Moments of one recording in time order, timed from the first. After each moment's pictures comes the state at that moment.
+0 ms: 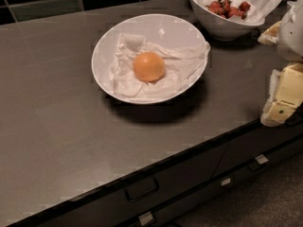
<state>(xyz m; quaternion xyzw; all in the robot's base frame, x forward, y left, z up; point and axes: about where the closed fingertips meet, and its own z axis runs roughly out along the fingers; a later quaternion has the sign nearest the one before) 0.438 -0.217 0.976 -0.60 0.78 -0.03 0.16</state>
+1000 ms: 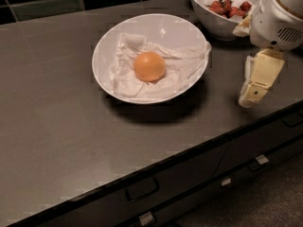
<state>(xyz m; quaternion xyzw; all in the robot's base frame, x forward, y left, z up) 0.486 -0.194 0.969 -0.64 0.75 -0.01 0.17</state>
